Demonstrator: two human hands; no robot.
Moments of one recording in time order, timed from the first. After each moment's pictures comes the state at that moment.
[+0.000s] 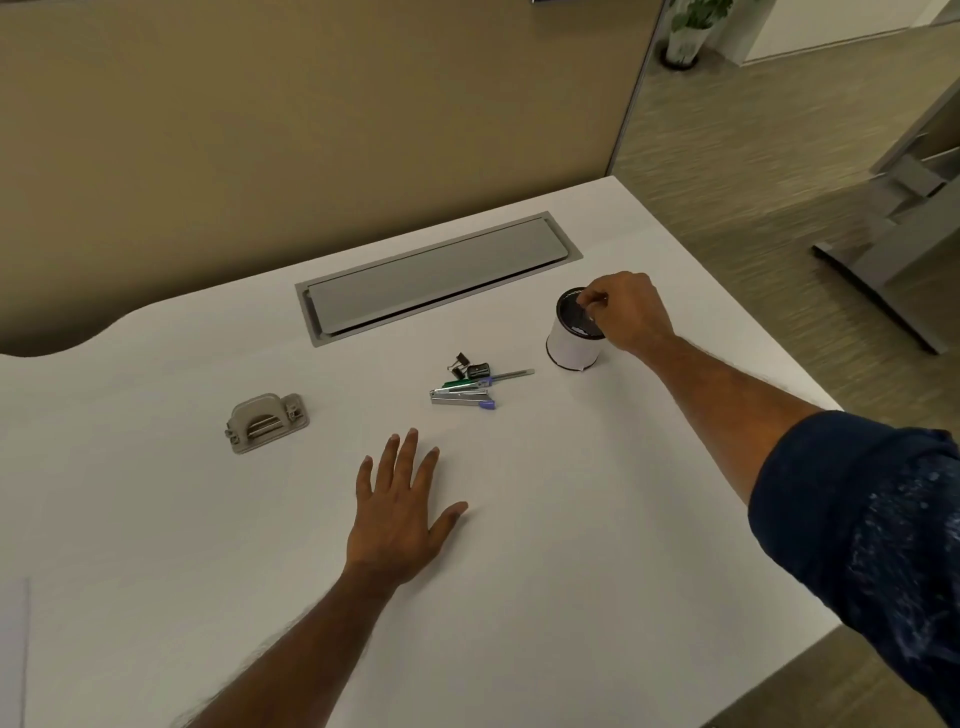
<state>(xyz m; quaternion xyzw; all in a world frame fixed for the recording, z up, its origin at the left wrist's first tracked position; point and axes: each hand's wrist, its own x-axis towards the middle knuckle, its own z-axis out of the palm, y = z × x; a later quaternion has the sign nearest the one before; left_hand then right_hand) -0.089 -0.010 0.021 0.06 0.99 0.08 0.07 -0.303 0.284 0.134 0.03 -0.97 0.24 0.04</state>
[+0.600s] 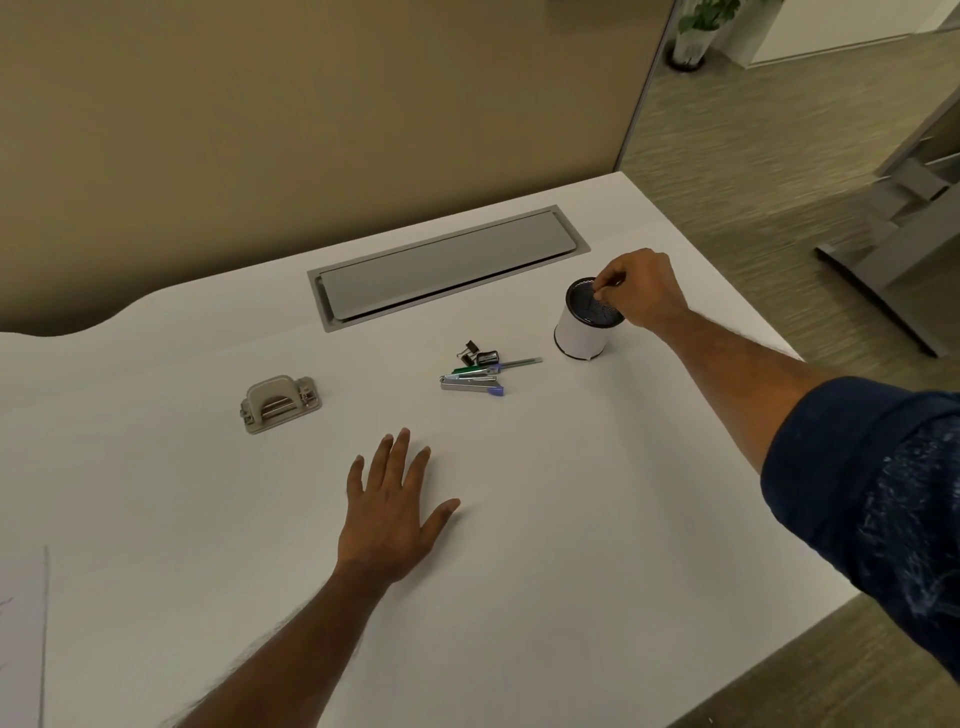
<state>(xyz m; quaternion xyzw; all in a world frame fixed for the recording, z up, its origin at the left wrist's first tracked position) -0.067 -0.030 0.017 0.05 0.99 0.08 0.07 -0.310 0.288 0.144 0.01 -0.96 0.26 0.03</state>
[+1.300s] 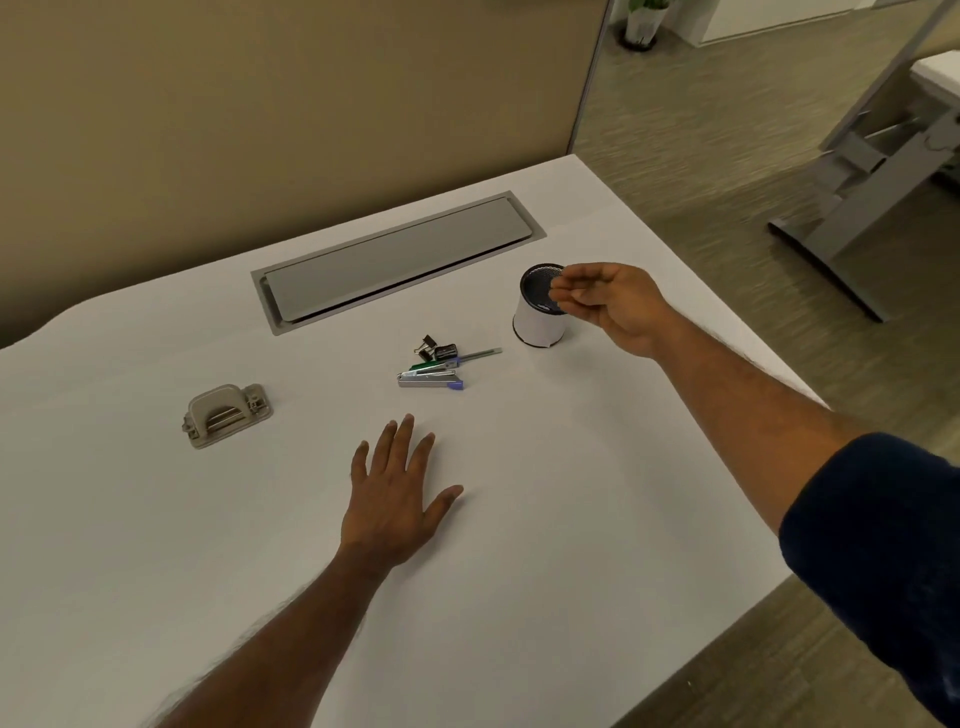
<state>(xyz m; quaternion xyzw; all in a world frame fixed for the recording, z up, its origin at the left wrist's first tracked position) -0.090 0.012 0.019 0.10 0.99 0.09 0.08 -0.260 0.303 0.155 -0.11 -0.65 0.74 -0.13</state>
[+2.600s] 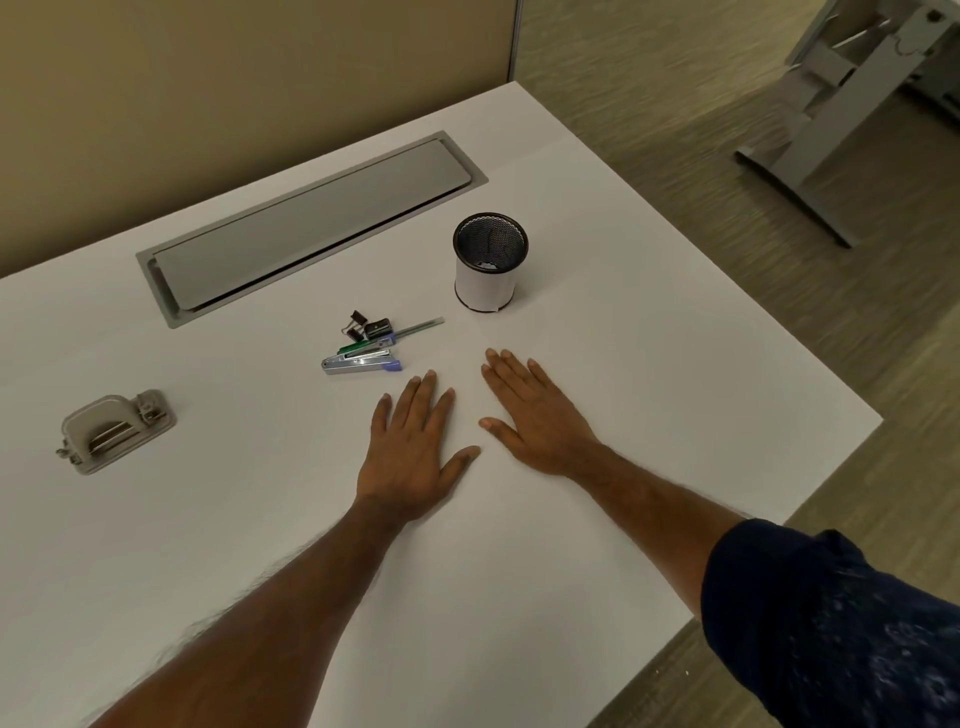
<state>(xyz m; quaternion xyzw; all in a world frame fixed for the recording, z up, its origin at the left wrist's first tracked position) -0.139 0.092 -0.018 0.20 0.97 0.11 0.06 -0.156 0.309 -0.015 0.20 -0.97 0.11 -0.07</state>
